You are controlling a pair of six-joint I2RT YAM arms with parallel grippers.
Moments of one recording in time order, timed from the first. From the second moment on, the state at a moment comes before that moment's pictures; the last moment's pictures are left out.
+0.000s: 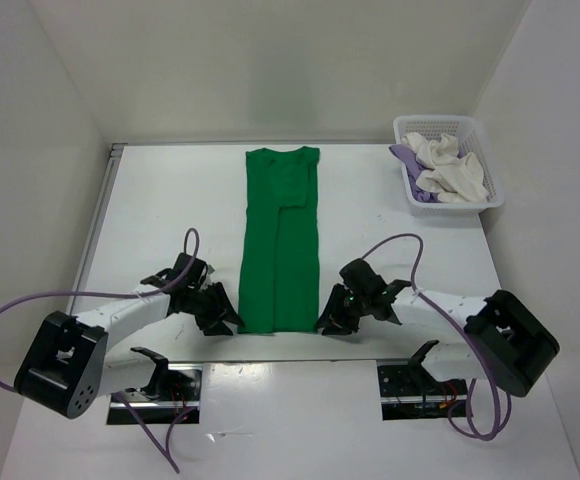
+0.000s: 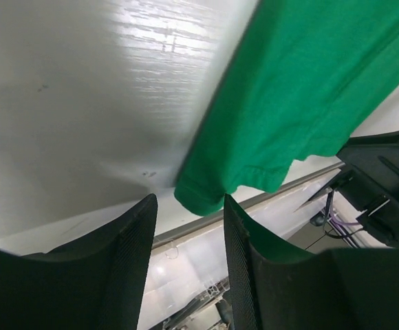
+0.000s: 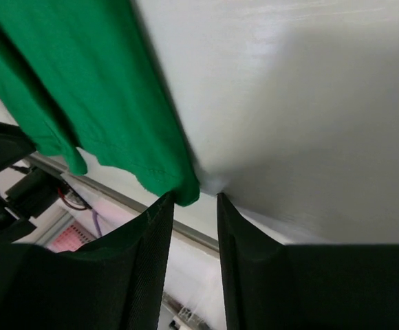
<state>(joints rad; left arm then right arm) -0.35 1.20 0.43 -0.42 0.50 -0.89 0.70 1.26 0.42 -0.18 -0.33 1.15</state>
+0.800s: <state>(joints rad) -0.38 1.28 0.46 -0.43 0.49 -0.84 0.79 1.36 0.46 -0.15 -0.33 1.14</state>
